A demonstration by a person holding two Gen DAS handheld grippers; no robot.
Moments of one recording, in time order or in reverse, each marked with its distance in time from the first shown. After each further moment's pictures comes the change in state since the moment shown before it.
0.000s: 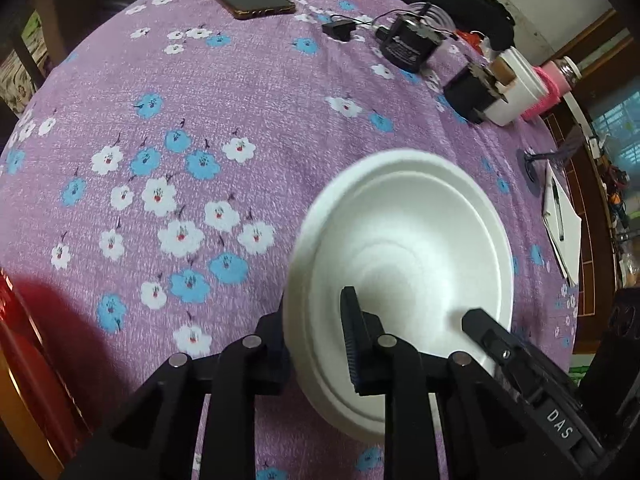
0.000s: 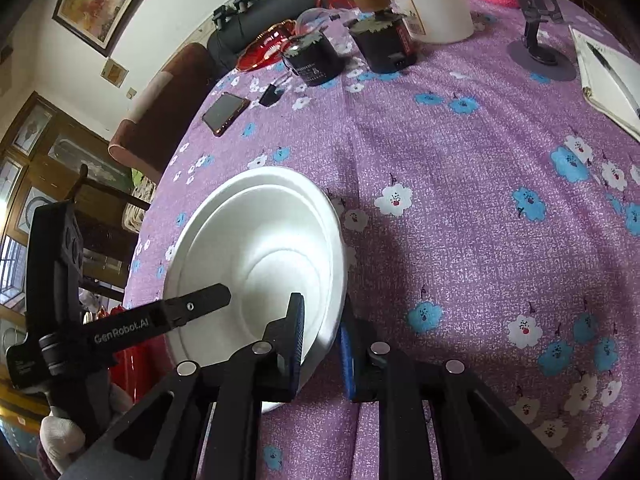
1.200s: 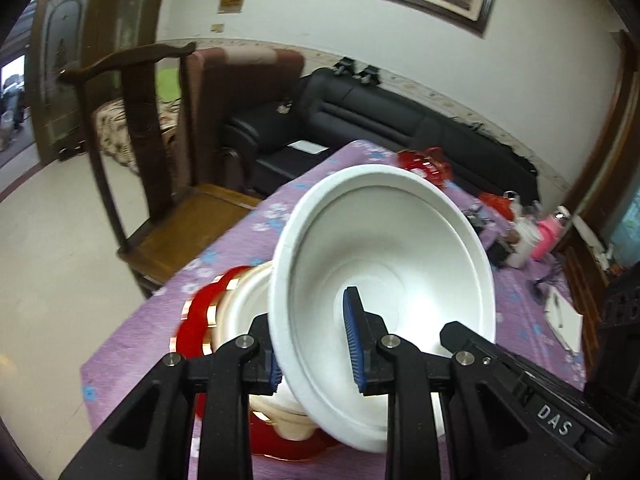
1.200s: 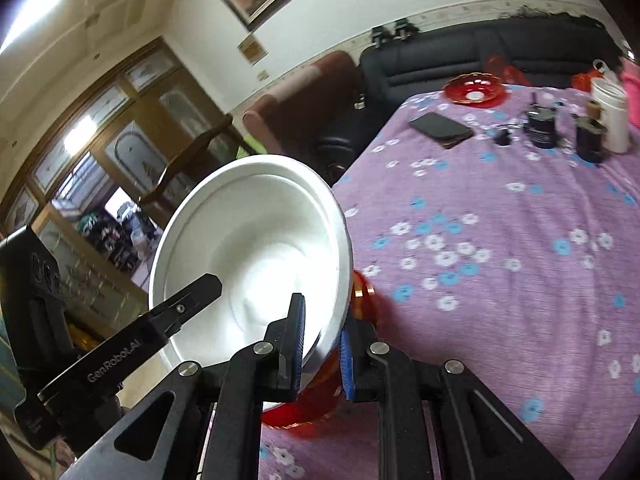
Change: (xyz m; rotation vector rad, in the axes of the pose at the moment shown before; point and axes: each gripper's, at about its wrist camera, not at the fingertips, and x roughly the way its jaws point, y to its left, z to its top) left arm -0.206 0.140 -0.132 -0.177 -0.611 0.167; right arm -0.027 0.234 -0.101 -0.361 -0.103 0.249
